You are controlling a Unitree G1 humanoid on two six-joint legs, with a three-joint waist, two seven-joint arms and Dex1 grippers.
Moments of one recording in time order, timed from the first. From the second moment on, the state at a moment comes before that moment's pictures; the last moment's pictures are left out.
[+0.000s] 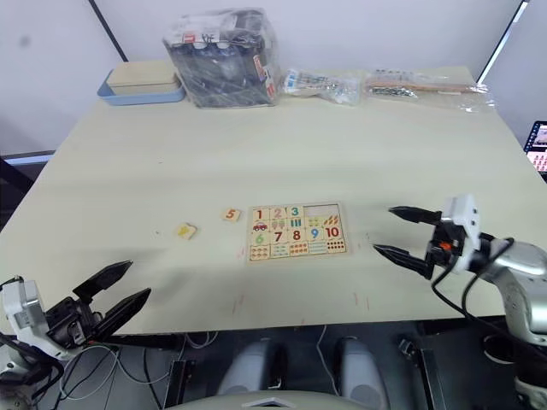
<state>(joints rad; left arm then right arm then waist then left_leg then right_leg) 0.42 0.56 0.59 -0.08 -0.77 0.09 -1.26 0.04 -0.69 -0.36 -0.22 0.55 0.33 1.23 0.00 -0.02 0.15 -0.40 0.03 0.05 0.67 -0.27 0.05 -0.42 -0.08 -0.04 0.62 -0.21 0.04</state>
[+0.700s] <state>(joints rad) 0.36 0.62 0.58 0.00 -0.73 0.09 -1.29 0.16 -0.71 -0.44 -0.19 0.58 0.21 1.25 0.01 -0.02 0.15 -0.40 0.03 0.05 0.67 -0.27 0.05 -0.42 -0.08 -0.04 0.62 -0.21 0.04</state>
